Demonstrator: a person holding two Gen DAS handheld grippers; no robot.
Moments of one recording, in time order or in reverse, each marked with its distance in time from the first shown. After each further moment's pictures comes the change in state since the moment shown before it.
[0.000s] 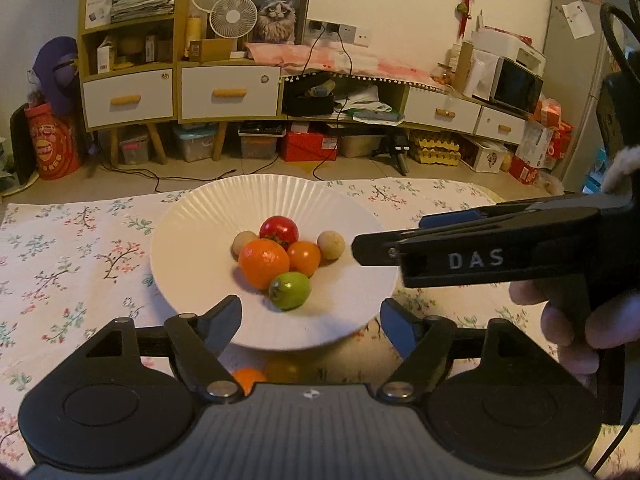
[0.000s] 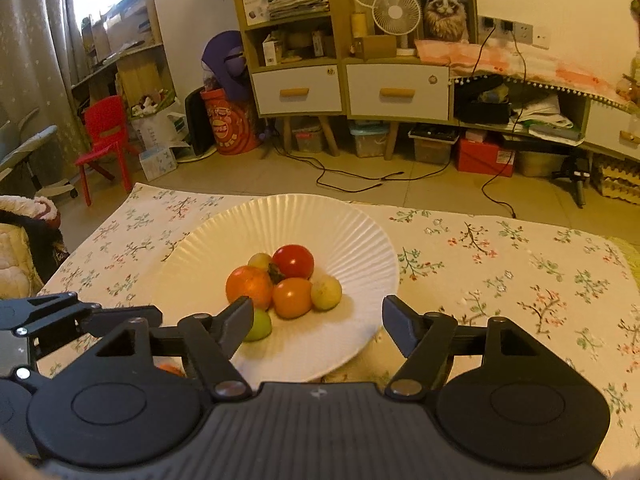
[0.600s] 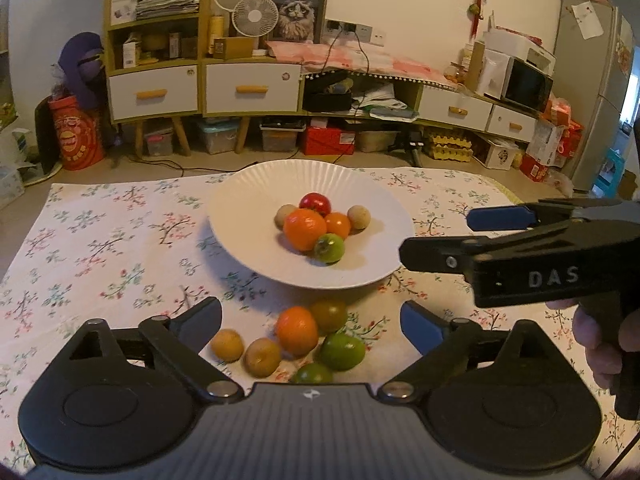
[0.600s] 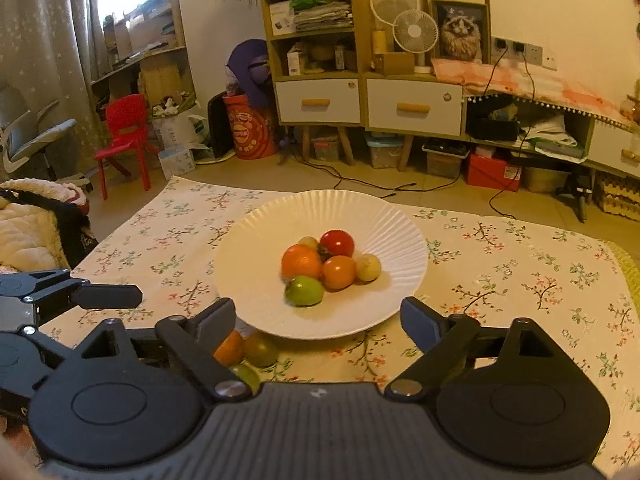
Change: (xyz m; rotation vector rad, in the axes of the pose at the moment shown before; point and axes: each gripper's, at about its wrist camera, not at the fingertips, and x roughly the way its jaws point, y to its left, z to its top) left arm -0.035 0.020 -0.022 -0.016 0.007 0.045; right arm -0.030 0.028 -0.019 -0.044 -0.043 0.020
